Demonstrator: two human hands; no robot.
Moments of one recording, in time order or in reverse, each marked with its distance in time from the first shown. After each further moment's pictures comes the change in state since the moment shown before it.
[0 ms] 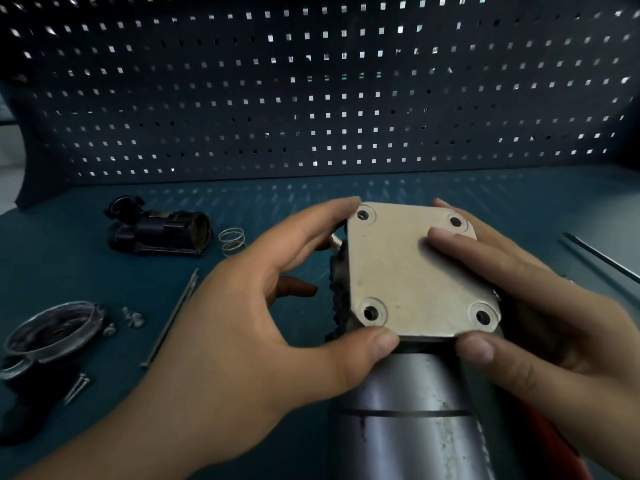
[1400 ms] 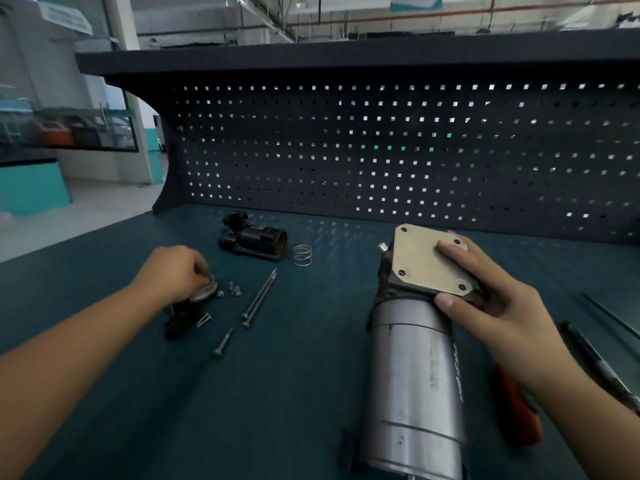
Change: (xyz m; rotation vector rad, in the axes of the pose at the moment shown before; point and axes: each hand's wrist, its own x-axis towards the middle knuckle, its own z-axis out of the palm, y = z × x) left_hand -0.061 -0.085 -0.167 1.123 0.151 -0.799; right_hand -0.018 0.005 0.006 0.382 0.147 0.093
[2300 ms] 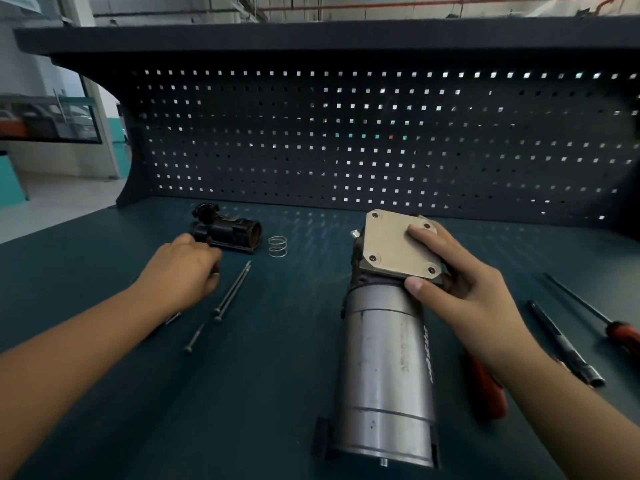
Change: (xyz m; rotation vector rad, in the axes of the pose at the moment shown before) left_hand -0.016 0.050 0.012 0.310 0.166 0.385; right_hand -0.001 -0.002 0.002 -0.005 0.018 0.006
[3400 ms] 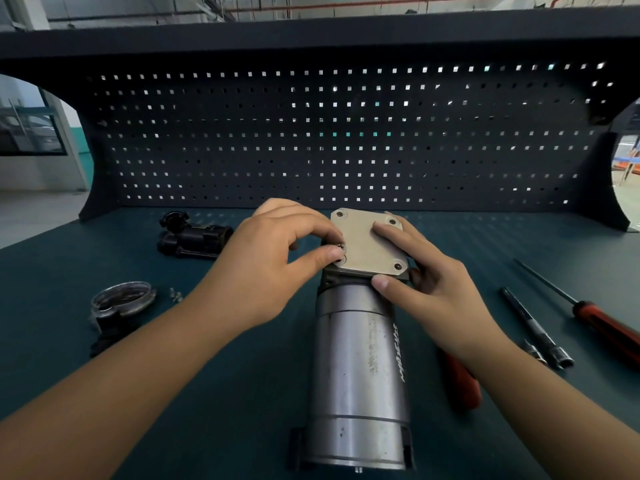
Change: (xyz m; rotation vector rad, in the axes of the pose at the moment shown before) left_hand -0.025 0.127 -0.115 -0.905 0.319 0.361; right_hand 0.002 0.004 0.001 0.026 -0.047 -0.031
